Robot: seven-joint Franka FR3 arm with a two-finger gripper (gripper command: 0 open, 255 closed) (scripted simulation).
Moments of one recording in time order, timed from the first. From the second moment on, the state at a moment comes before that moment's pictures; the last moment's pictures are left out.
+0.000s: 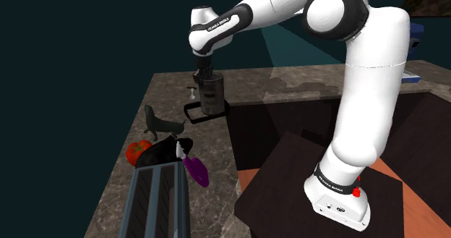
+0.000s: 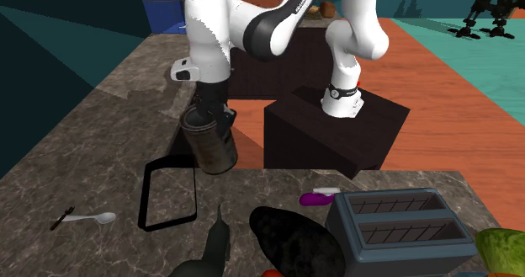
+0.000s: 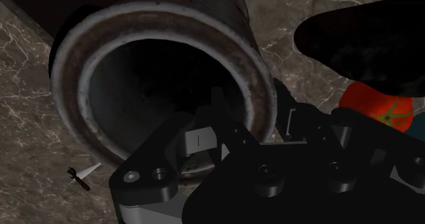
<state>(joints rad) -0.10 0.28 0.06 -1.79 -0.04 2.15 -0.17</state>
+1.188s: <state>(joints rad) -0.18 0.88 0.02 -0.82 -0.02 1.77 -0.31</state>
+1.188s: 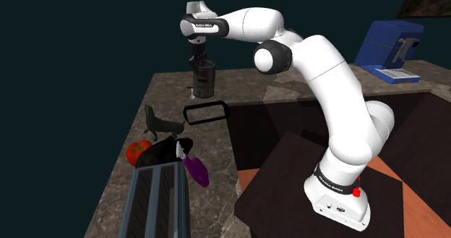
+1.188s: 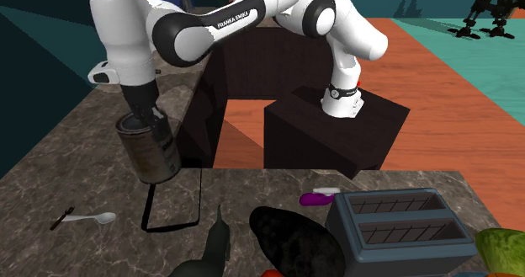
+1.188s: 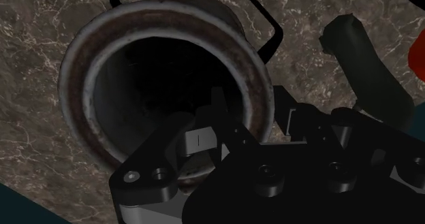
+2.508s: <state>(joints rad) -0.18 0.90 0.02 -1.04 -0.02 2.02 -0.31</state>
